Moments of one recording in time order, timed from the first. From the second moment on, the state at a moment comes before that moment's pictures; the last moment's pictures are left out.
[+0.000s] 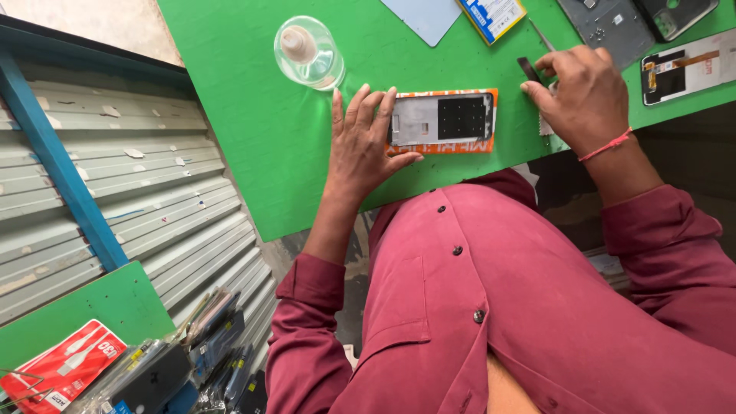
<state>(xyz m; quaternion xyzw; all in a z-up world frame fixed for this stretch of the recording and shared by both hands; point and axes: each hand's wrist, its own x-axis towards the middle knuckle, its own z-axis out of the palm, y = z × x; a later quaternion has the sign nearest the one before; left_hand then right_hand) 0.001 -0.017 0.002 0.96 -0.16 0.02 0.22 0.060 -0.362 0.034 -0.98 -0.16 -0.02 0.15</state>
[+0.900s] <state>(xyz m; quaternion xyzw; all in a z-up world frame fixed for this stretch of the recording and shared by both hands) -0.047 -0.059 0.030 0.84 -0.10 0.06 0.53 0.014 -0.310 0.072 -0.88 -0.28 0.12 0.37</state>
